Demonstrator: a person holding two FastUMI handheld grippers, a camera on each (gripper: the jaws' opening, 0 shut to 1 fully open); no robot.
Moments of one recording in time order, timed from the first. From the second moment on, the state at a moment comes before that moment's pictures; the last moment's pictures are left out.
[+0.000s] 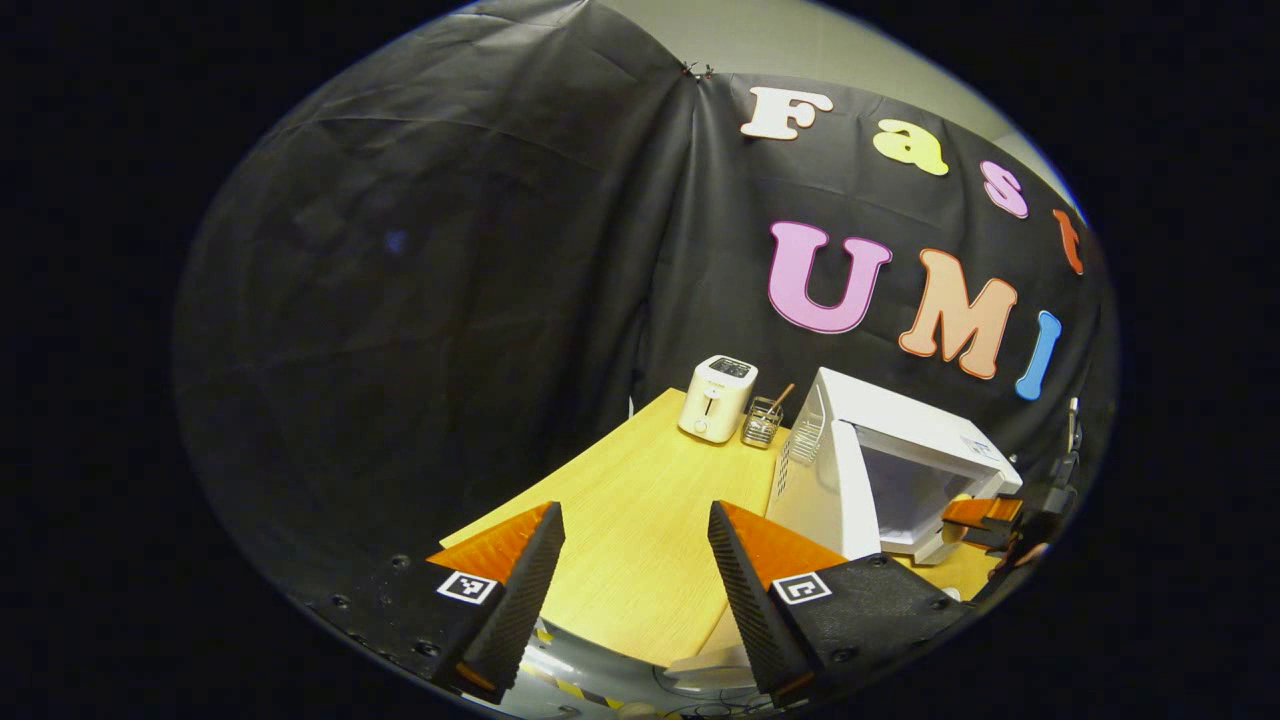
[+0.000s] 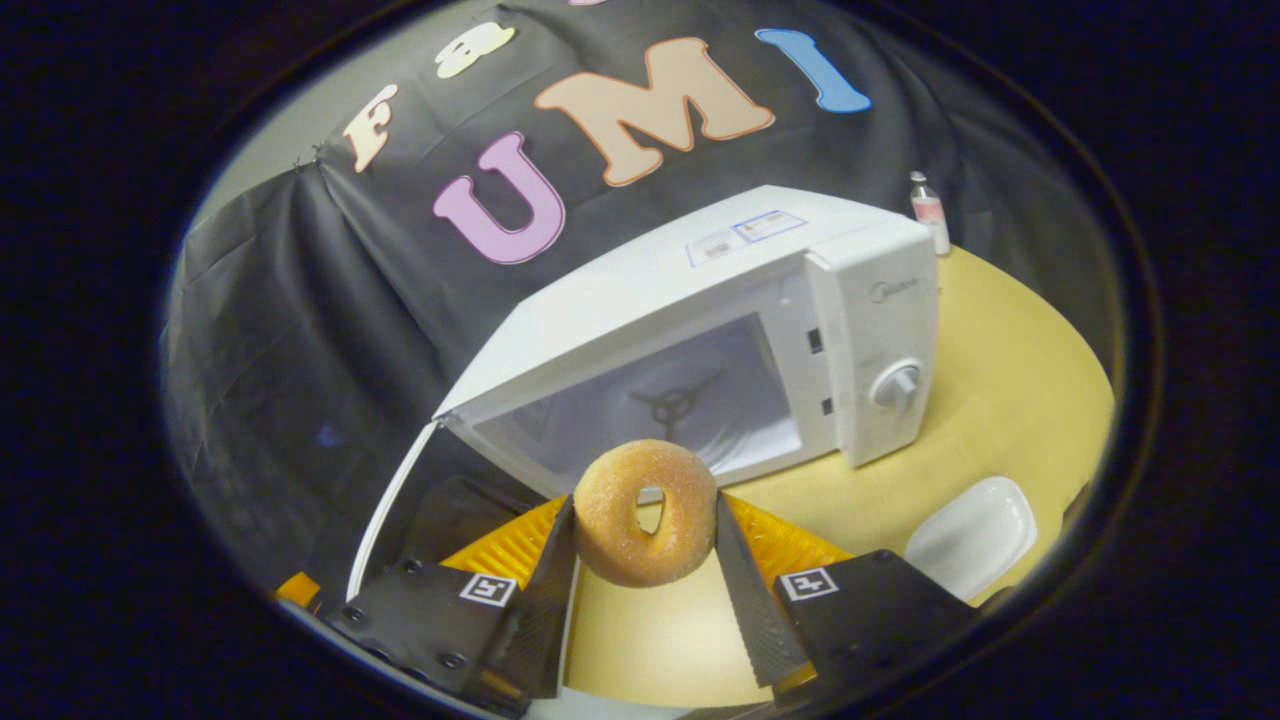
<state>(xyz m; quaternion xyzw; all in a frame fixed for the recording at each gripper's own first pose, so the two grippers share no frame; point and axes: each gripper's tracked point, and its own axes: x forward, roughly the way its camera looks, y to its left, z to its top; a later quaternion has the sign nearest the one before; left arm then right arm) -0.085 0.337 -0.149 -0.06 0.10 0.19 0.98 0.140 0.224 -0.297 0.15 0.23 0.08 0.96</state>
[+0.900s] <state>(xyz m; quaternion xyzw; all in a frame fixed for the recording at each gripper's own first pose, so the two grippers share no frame) -0.063 0.333 -0.169 -0.05 0.15 0.16 0.97 0.277 0.239 -0.370 0.19 0.15 -0.05 0.97</state>
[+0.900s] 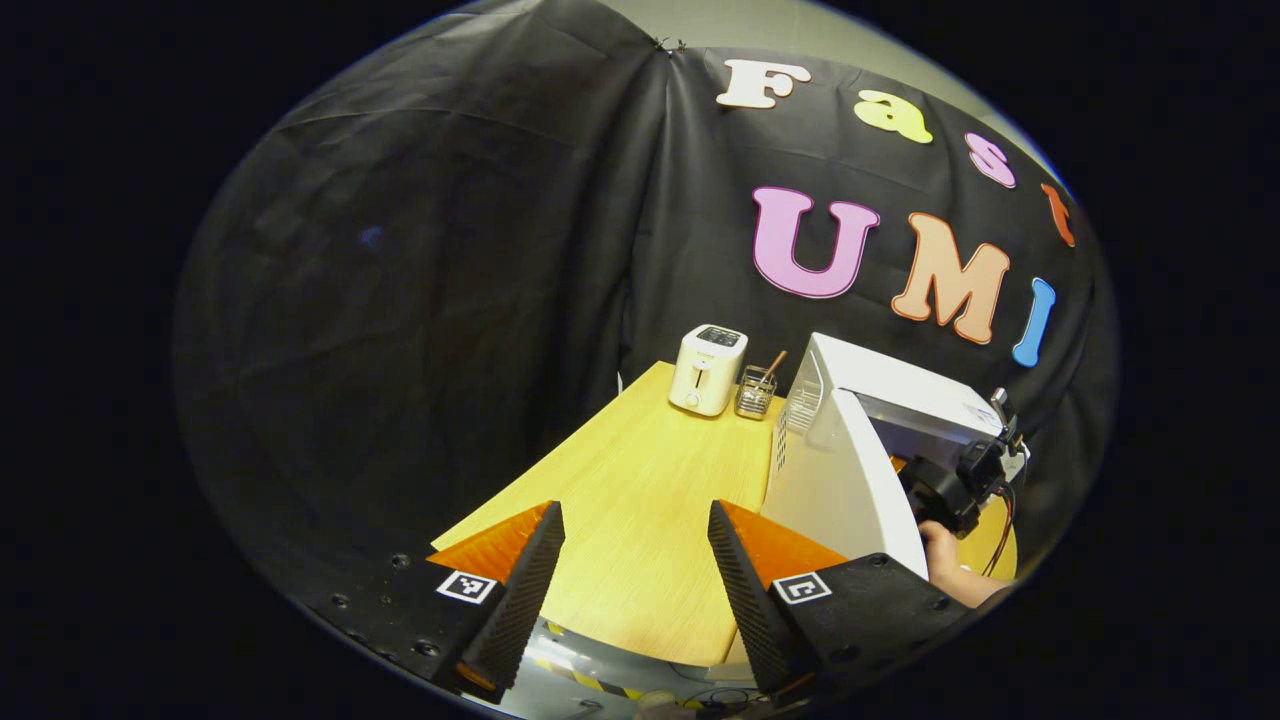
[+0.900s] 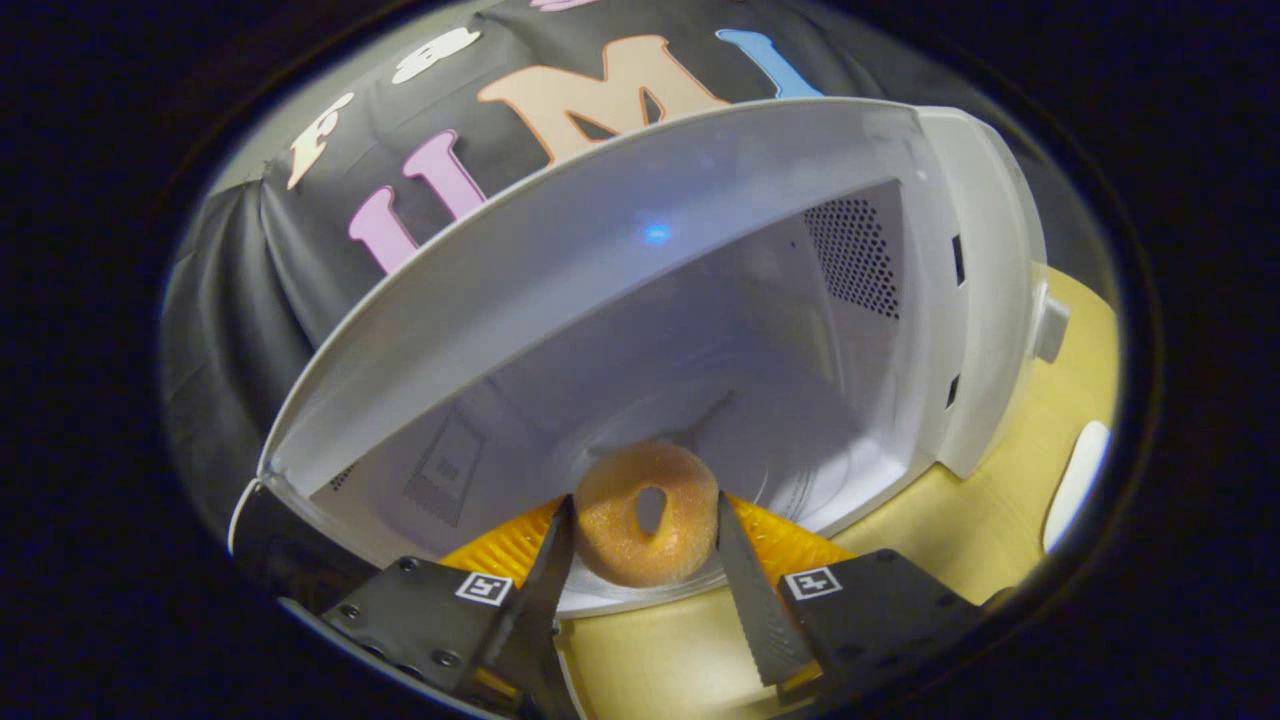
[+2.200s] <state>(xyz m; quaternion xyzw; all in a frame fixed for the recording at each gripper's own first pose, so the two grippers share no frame) -0.058 0.310 -0.201 -0.04 0.20 0.13 0.97 0.202 0.203 -0.307 0.07 0.13 0.00 0.99</state>
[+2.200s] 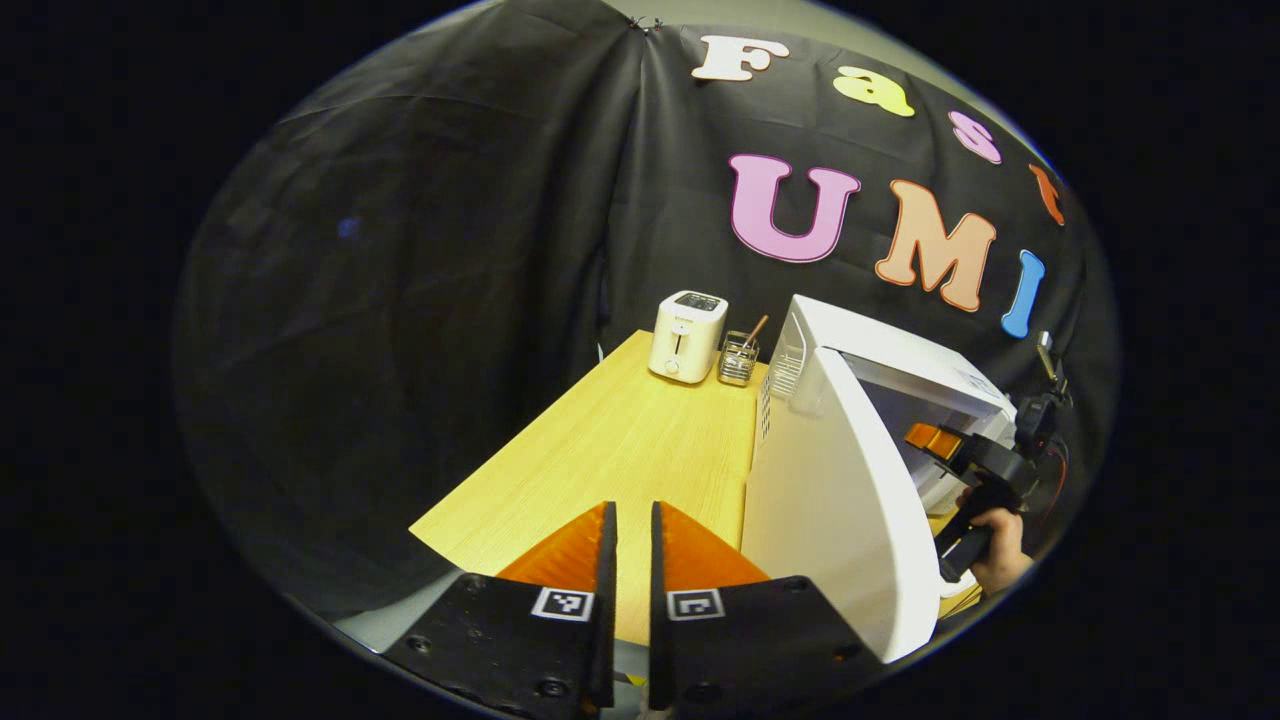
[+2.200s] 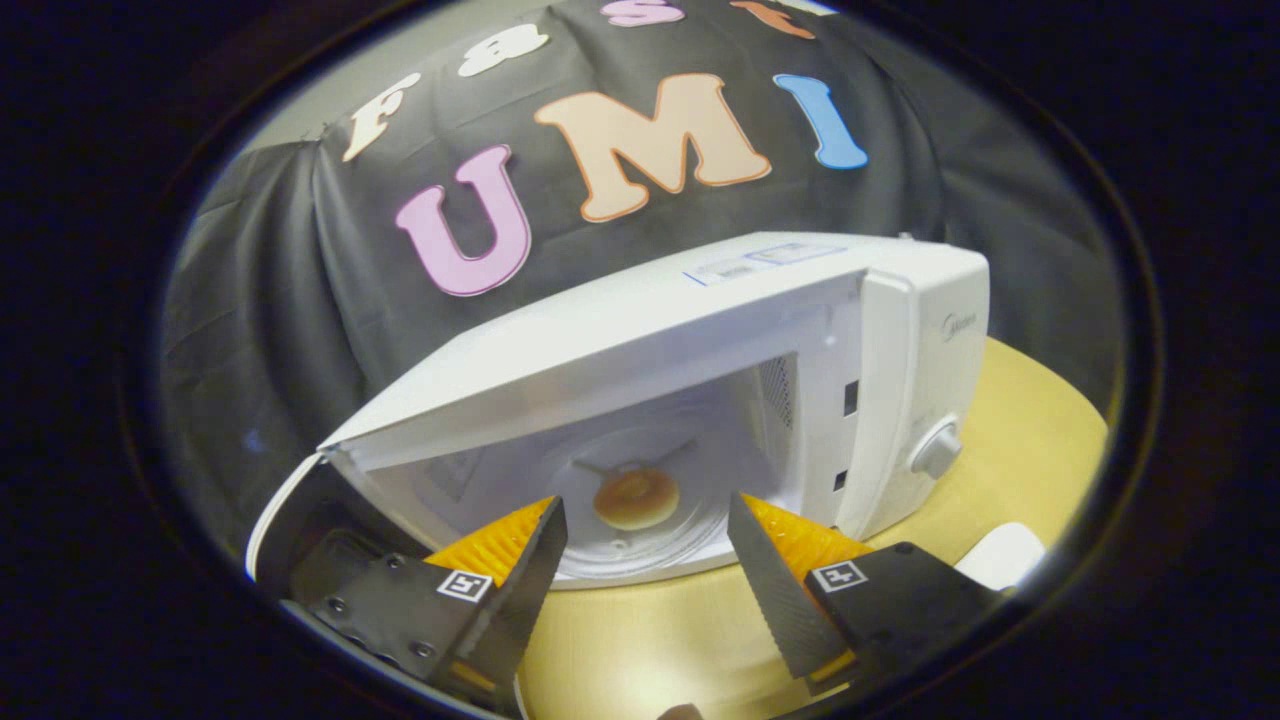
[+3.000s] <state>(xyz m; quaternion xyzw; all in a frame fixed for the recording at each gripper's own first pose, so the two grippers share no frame) -0.066 0.257 -0.227 -0.01 0.24 0.04 0.97 0.113 0.147 -0.225 0.01 0.11 0.01 0.99</state>
